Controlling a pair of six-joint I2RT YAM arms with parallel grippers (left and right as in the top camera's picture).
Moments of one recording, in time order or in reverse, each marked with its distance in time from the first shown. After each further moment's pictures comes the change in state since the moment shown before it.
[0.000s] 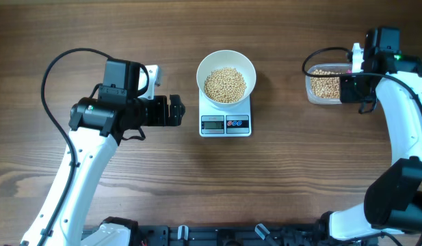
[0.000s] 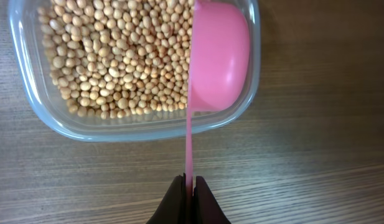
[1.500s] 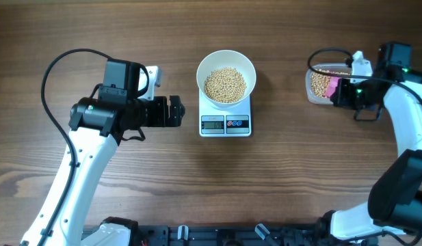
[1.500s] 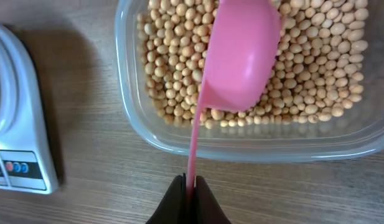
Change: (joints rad) left arm 0.000 0.000 0.000 -0.011 0.000 0.000; right arm -0.127 0.013 -0.124 0.123 -0.493 -0.003
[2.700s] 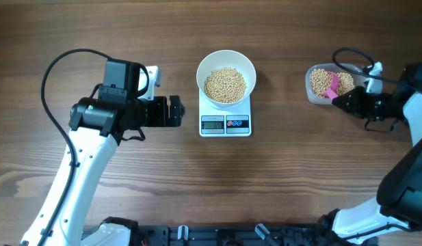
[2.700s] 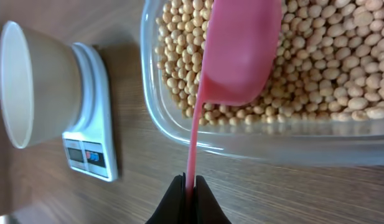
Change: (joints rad) left arm 0.000 0.000 0.000 -0.001 0.000 -0.004; right arm -0.194 0.065 -0.074 0.022 -0.396 -0.106
